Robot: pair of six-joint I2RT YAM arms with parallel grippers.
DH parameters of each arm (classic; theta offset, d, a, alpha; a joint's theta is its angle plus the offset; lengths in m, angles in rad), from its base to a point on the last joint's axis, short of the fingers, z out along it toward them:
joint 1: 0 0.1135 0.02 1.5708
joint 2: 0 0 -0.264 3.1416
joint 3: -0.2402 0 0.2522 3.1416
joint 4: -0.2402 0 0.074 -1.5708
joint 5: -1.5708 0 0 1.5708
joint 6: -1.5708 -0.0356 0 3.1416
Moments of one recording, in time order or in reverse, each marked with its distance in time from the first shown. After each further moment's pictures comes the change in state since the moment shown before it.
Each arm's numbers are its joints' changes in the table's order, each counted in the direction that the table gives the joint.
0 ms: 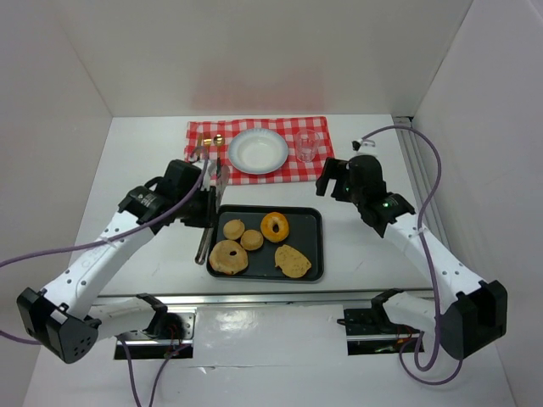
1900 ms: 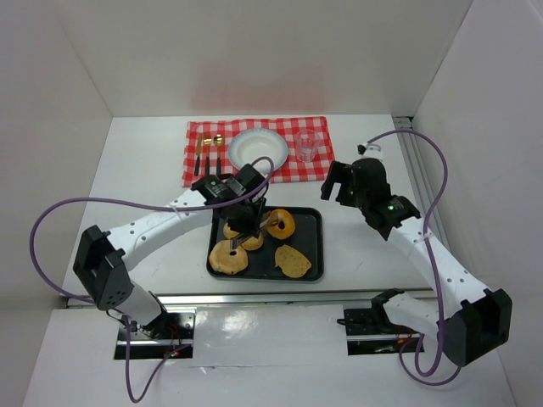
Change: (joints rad) left arm -0.320 -0.395 -0.165 0.009 0.066 0.175; right arm -0.013 0.061 -0.003 -0.111 -0.031 -0.023
